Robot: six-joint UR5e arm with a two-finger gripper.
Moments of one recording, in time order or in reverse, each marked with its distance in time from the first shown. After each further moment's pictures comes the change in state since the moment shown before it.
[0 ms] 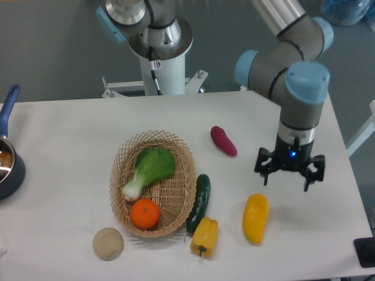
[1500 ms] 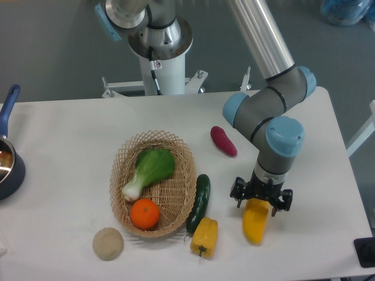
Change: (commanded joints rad) arm -0.025 -0.104 -0.015 0.045 -0.006 -0.005
